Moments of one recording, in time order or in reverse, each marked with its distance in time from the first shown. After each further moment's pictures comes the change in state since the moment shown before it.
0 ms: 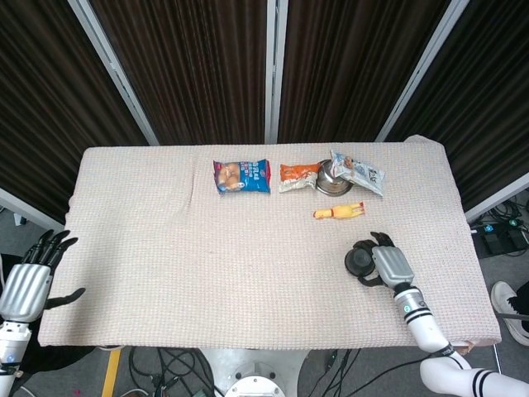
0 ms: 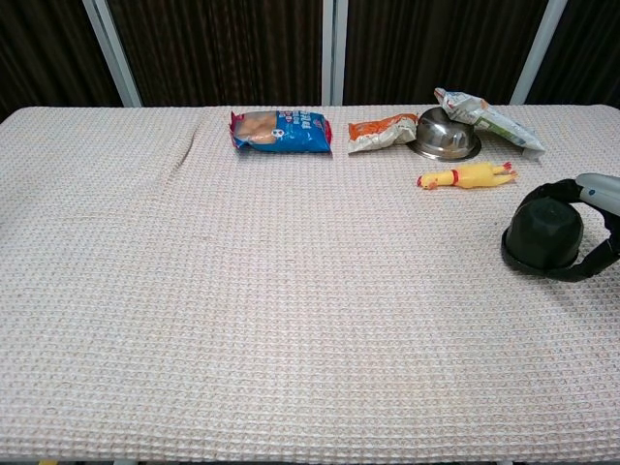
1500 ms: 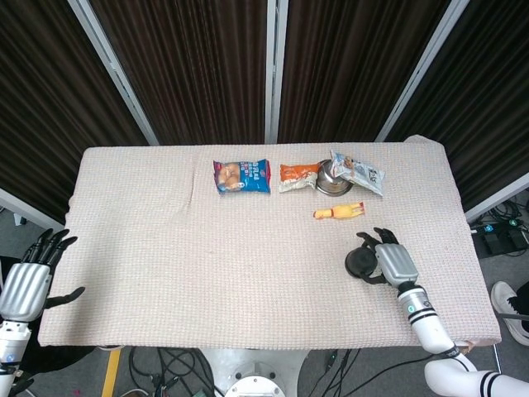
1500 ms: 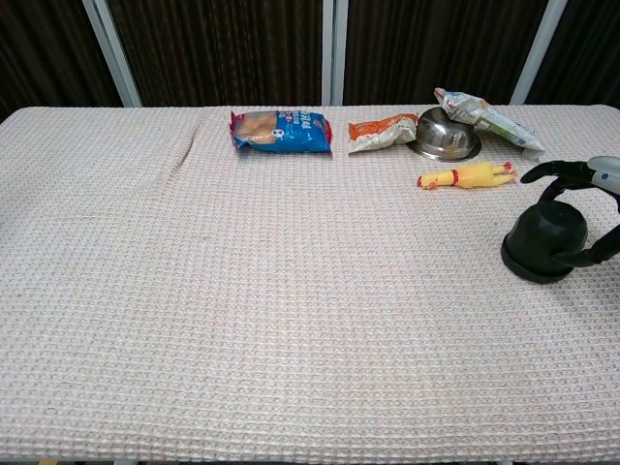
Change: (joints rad) left arm 0.000 0.002 -0.004 -0.002 0.001 0.001 0.002; right arm -0.008 0.045 0.012 -0.070 -0.003 0.038 -0.034
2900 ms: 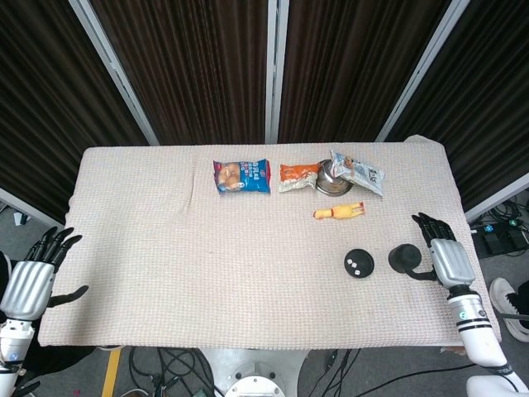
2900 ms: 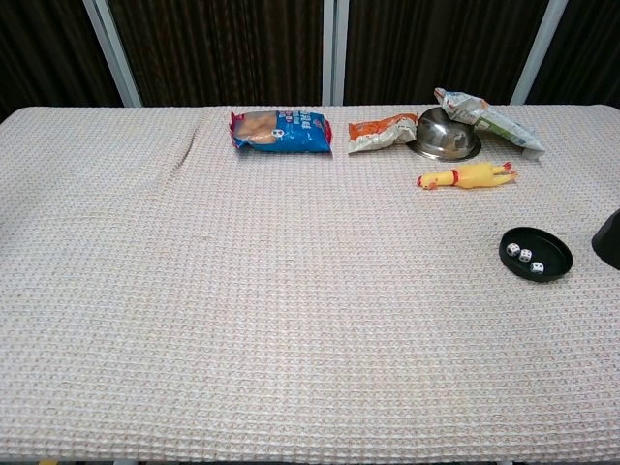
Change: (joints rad) left arm -0.009 0.010 -0.005 -0.034 0.009 0.000 0.034; right arm -0.123 0.192 0.015 -0.037 -0.086 0.168 0.180
